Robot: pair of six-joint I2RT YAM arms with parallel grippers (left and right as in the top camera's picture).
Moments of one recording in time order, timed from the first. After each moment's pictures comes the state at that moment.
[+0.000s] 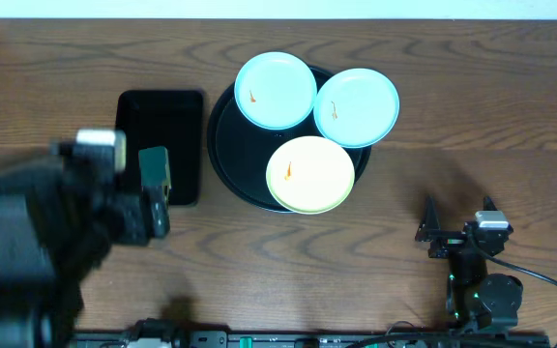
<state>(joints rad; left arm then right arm) -0.02 1.01 1.63 -1.41 0.10 -0.01 0.01 0.01 0.01 -0.07 0.02 0.06</state>
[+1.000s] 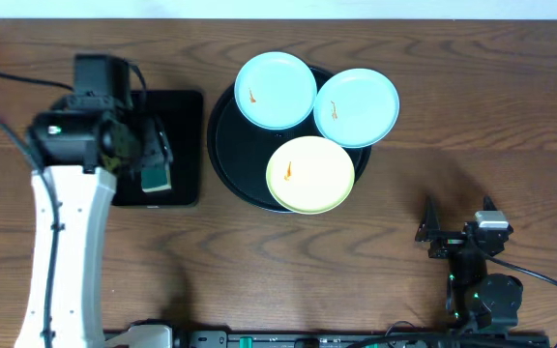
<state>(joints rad) 0.00 1.42 1.49 -1.30 -0.15 -0.30 0.01 0.01 0.01 -0.07 0.02 0.06</state>
